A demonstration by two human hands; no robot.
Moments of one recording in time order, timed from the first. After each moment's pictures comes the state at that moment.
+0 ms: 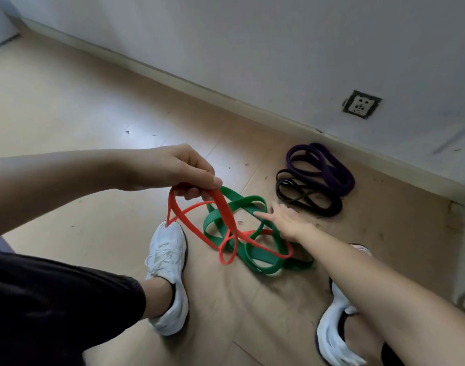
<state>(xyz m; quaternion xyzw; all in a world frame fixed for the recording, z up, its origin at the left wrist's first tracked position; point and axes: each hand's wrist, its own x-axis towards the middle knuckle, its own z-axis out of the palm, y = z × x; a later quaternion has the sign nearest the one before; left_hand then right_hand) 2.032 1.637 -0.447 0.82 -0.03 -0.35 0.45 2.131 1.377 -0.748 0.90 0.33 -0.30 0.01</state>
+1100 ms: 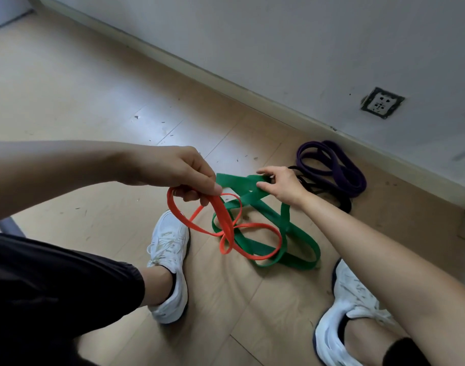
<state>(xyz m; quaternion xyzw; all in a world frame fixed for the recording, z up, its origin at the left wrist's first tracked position) 2.026 1.646 -0.464 0.81 0.00 -0.39 0.43 2.171 1.420 -0.688 0.87 0.25 -0.22 -0.36</state>
